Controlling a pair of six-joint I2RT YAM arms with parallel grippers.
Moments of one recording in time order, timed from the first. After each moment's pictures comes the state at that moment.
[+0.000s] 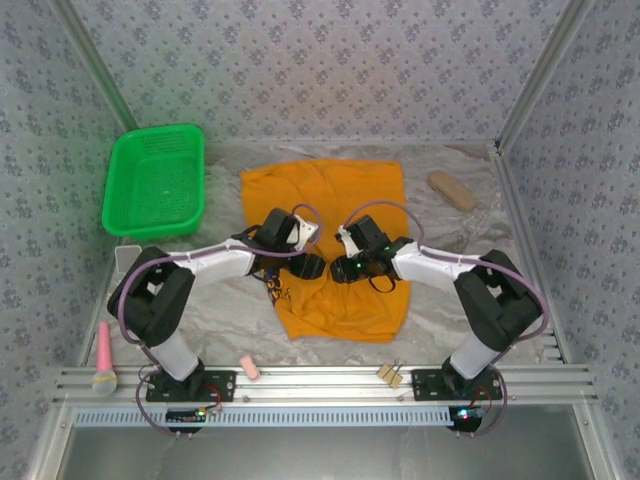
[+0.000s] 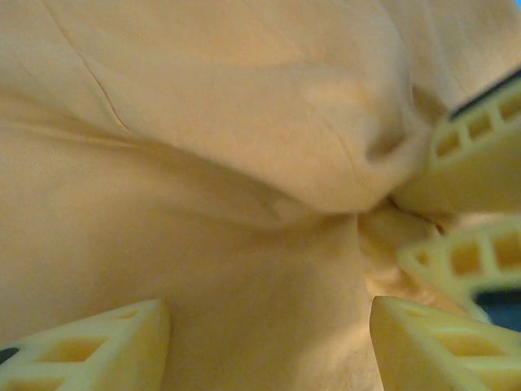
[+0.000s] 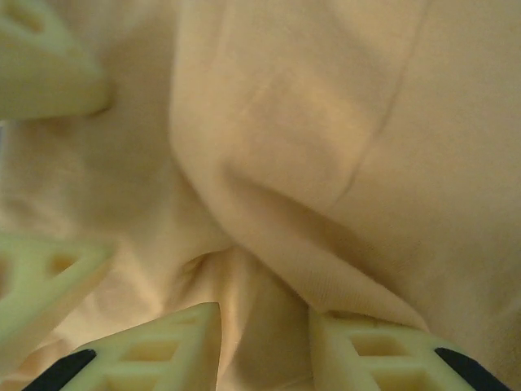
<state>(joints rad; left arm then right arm) -0.66 1.66 0.91 -0.18 0.33 -0.17 0.65 1.64 0.88 -0.26 -0.21 0.32</state>
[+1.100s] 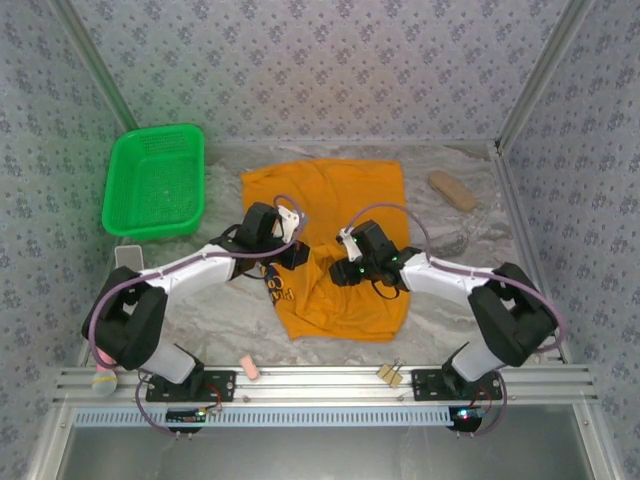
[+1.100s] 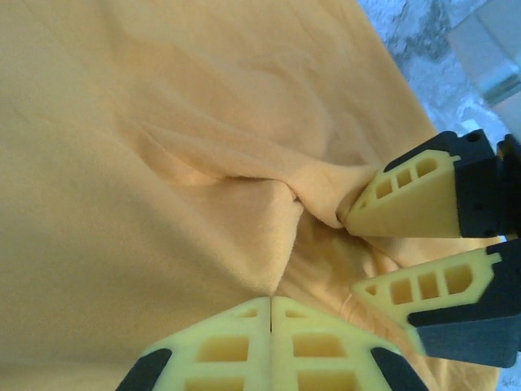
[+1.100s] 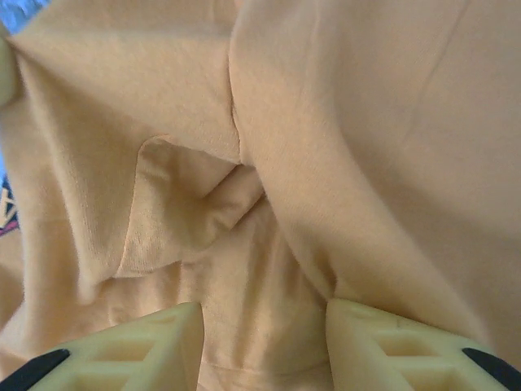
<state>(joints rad) -0.59 1.50 0.84 -0.12 0.40 -0.26 0.68 1.54 0.79 -0.15 -0.21 0.27</state>
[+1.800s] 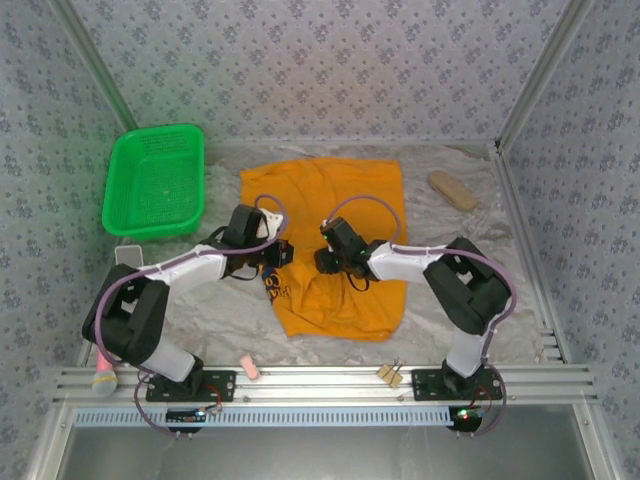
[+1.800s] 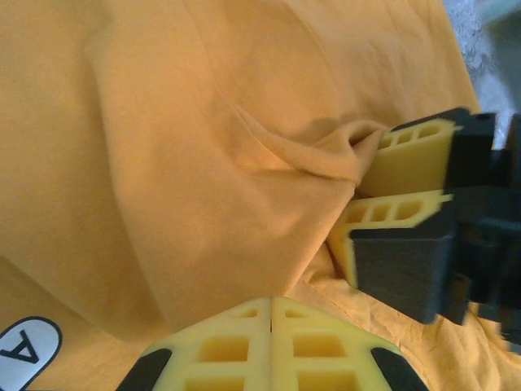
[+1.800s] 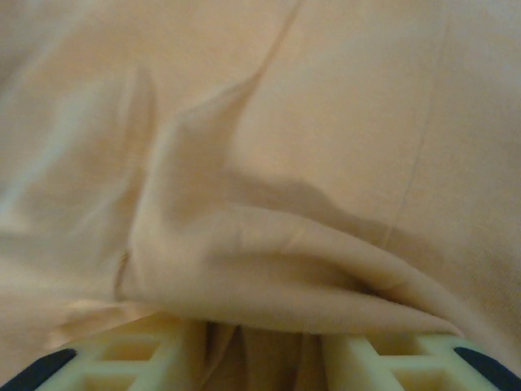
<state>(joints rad) -0.47 1.51 0.78 -0.11 0.43 -0.31 0.77 1.81 0.98 -0.08 0.09 0.41</state>
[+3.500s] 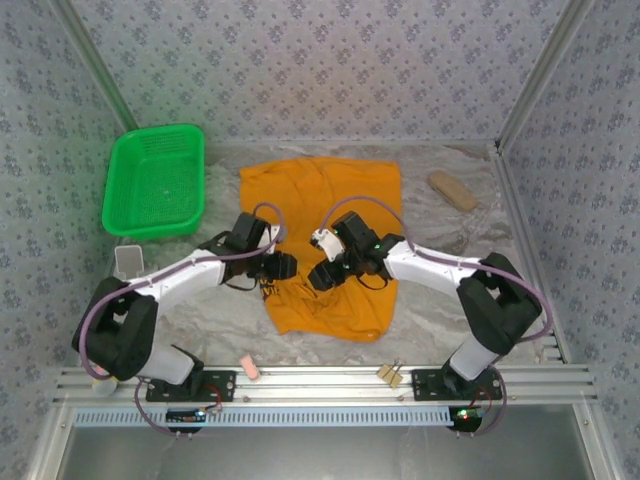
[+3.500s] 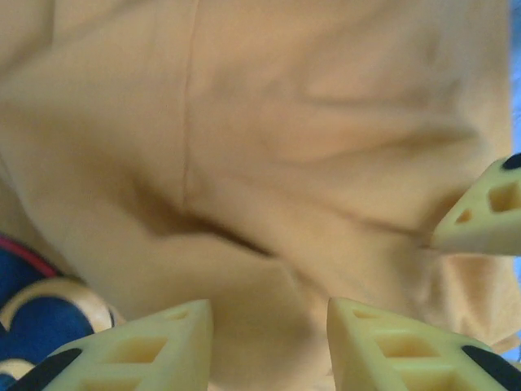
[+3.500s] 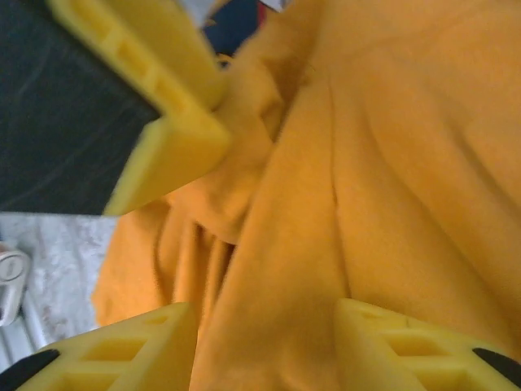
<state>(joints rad) -0.54 1.43 0.77 -0.34 0.35 -0.46 0.76 1.63 0.98 -0.30 -0.39 0.12</state>
